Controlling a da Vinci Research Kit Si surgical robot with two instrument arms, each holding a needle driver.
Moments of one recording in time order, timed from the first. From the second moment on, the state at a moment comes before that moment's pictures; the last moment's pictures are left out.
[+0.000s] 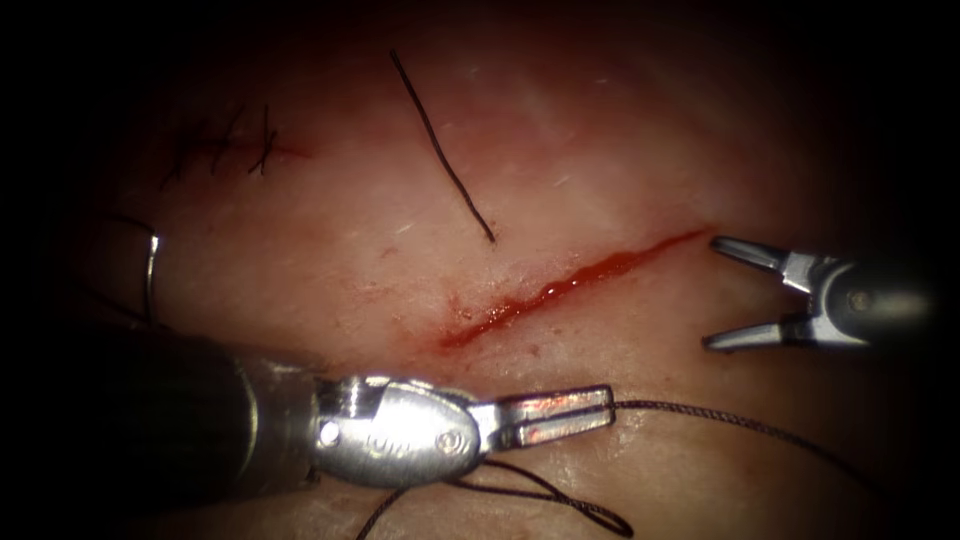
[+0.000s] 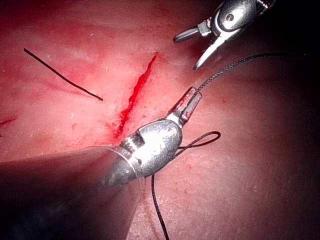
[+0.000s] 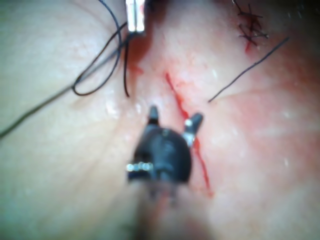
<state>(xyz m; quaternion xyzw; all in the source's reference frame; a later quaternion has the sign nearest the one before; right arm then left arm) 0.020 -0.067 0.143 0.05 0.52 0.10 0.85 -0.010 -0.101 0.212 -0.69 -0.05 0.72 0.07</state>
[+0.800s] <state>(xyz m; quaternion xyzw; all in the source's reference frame) 0.030 -0.071 0.148 0.08 0.53 0.08 0.84 -0.007 -0.098 0.212 -0.73 -0.03 0.66 0.15</state>
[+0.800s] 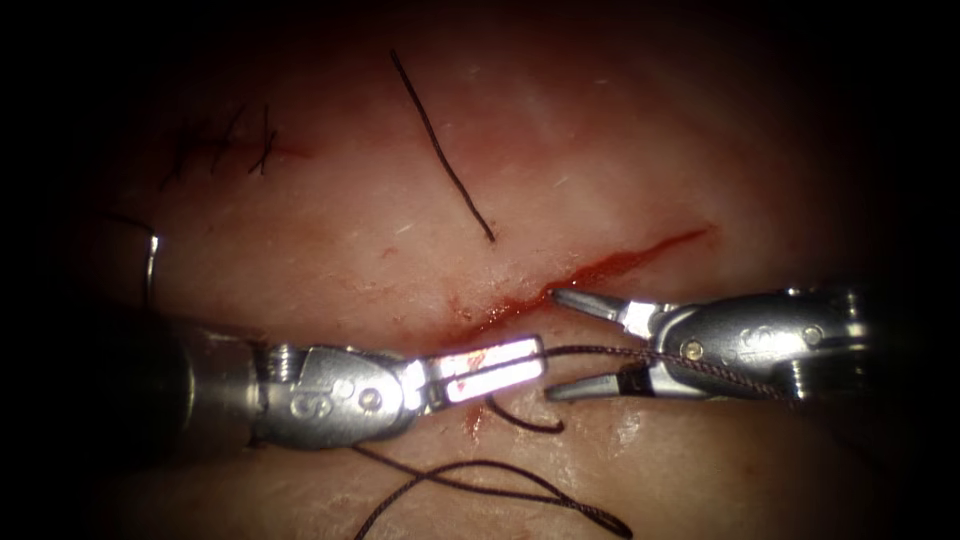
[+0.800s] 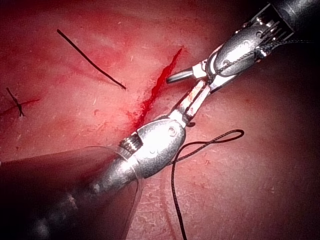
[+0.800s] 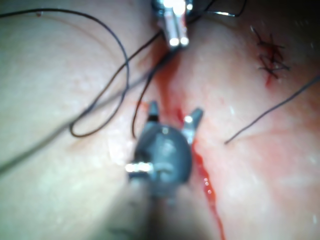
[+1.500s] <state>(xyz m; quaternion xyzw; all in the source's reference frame) 0.037 -0.076 0.153 0.19 0.55 0.04 0.81 -0.006 -0.095 0.216 -0.74 -0.06 0.65 0.16</state>
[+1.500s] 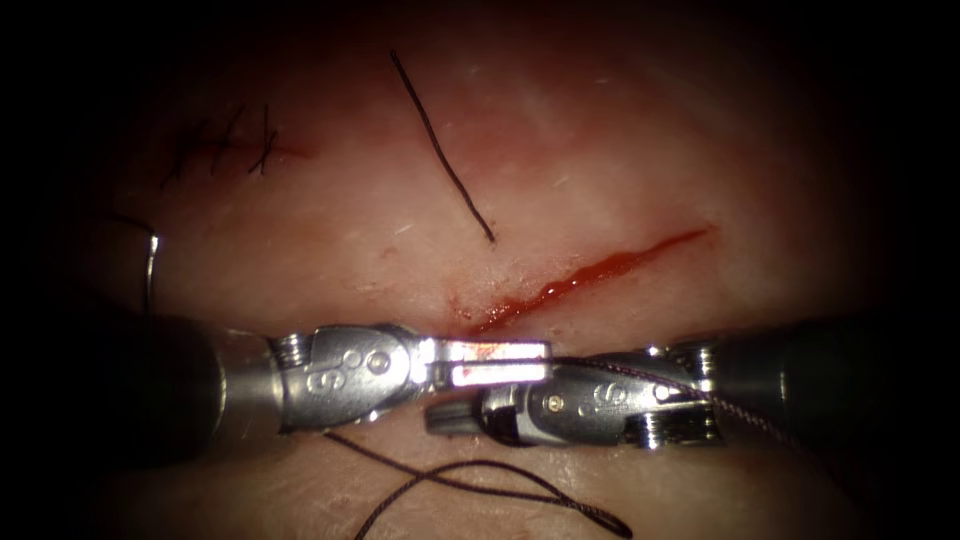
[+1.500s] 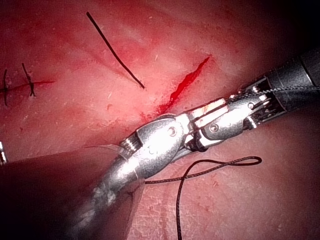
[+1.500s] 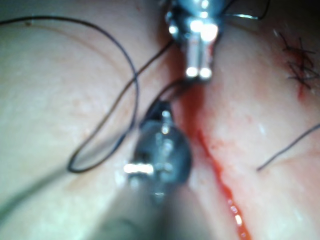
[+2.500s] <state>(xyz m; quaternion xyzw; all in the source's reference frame) 0.038 -0.076 0.155 0.17 0.52 0.05 0.83 -0.008 -0.095 0.207 -0.59 -0.09 0.76 0.25</state>
